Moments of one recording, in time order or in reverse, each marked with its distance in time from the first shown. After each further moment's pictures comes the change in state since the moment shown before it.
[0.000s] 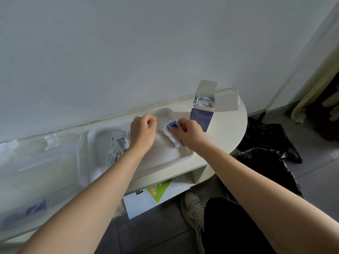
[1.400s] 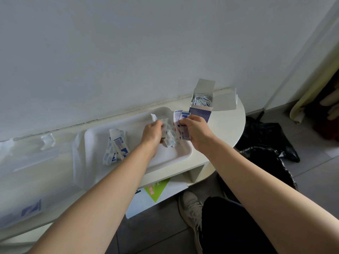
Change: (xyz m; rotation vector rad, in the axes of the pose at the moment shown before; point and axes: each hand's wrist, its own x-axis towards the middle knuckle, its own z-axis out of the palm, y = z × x) left_hand -0.006 0.023 0.027 -0.584 -0.193 -0.447; right_hand 0.004 -0.010 -0.013 0.706 0.060 0.307
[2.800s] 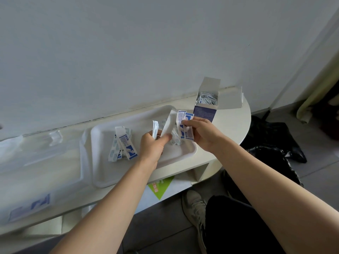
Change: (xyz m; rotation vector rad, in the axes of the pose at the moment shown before) left_hand -0.034 -0.026 -0.019 -0.022 0.049 0.107; right_hand 0.001 0.006 -0.016 0.128 -0.240 0.093
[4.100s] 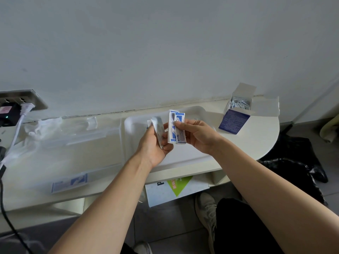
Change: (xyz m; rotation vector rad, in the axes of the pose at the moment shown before) left_hand 0.000 0.005 -0.083 -0.828 -0.234 -0.323; right_hand 0.005 0.026 0.087 -0.184 -0.324 0.027
